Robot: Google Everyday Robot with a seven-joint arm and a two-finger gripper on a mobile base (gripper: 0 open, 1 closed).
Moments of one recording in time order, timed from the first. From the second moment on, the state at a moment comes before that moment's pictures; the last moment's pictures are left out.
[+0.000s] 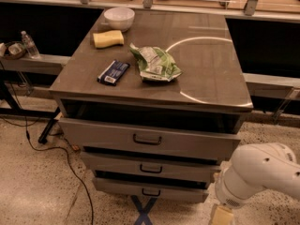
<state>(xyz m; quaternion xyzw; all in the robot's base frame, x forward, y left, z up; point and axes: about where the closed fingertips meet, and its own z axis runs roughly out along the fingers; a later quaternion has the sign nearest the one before) 0.350 -0.203 0.566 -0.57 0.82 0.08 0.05</state>
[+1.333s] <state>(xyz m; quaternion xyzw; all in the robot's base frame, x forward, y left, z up) 0.375 -0.173 0.514 -0.52 0.83 0.12 0.15</state>
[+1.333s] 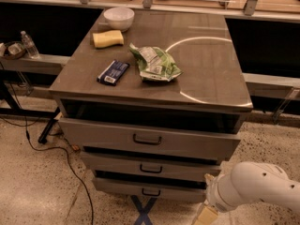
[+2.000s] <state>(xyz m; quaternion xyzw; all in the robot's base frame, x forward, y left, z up) 0.386 -0.166 0.496 -0.51 0.83 0.13 0.17</state>
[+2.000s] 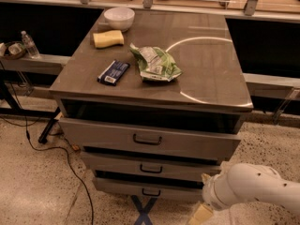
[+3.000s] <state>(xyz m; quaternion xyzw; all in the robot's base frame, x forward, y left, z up) 0.458 -0.172 0.454 -0.44 0.85 0.10 0.28</state>
